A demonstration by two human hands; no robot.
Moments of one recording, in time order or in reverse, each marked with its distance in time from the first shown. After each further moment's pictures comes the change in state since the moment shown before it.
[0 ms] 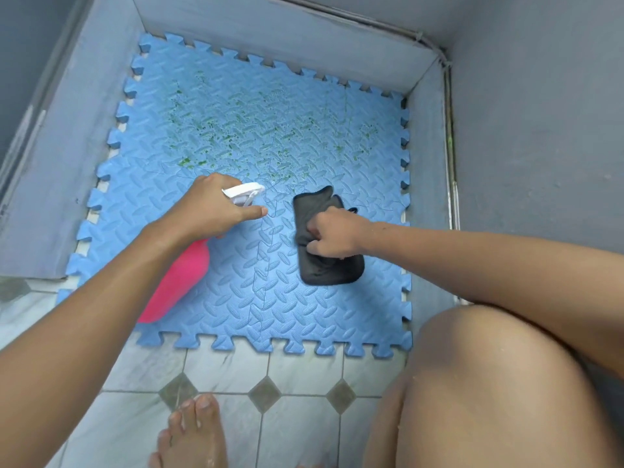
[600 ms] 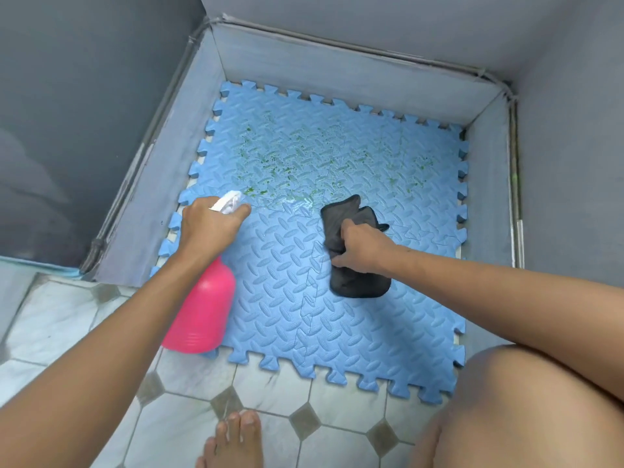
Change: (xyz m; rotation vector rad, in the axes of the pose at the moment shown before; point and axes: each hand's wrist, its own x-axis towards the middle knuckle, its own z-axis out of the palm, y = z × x) left_hand -0.017 -0.034 -0.048 -0.068 0.484 -0.364; right_hand 0.043 -0.027 0.001 0.125 0.124 0.095
